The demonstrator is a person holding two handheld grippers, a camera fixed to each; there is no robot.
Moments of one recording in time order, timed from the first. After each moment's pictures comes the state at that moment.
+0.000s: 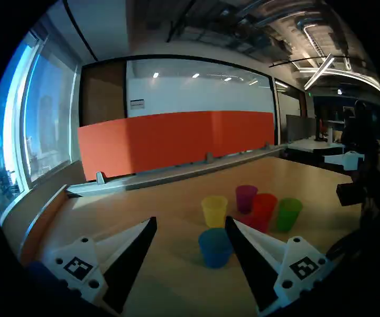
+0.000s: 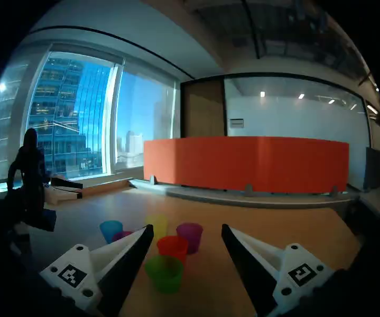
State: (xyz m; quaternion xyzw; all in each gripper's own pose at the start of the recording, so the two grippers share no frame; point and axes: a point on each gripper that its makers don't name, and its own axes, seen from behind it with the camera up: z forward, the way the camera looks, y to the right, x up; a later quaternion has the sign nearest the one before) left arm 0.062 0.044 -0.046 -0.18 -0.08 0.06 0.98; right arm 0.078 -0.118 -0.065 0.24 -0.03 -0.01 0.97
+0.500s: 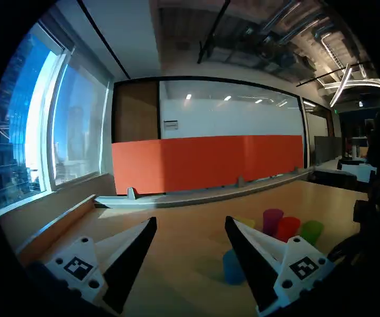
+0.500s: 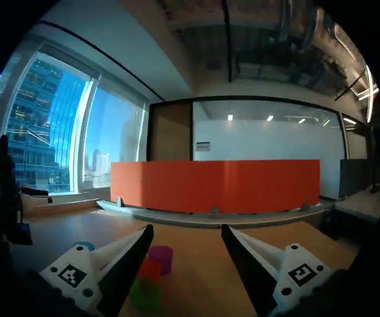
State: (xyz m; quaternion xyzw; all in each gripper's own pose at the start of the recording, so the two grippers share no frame) left arm 0.095 0.011 -0.049 -0.08 0.00 0.03 1.00; right arm 0.111 -0.088 -0.047 0.12 0.04 0.00 0.99
